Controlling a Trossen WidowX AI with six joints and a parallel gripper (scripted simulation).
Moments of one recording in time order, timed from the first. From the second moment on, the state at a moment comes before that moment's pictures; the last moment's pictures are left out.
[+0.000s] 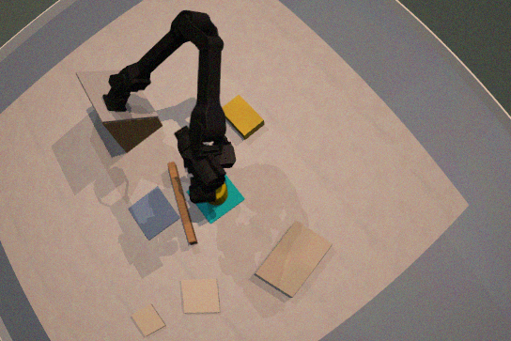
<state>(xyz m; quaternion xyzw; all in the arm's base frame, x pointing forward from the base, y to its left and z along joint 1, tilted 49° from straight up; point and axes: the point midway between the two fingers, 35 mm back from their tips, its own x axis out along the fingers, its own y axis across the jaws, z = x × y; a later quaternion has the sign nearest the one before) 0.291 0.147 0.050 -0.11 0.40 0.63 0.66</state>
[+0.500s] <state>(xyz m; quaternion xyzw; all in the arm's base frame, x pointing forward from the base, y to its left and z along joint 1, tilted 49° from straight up) 0.291 0.134 0.059 -0.10 0.40 0.63 0.65</state>
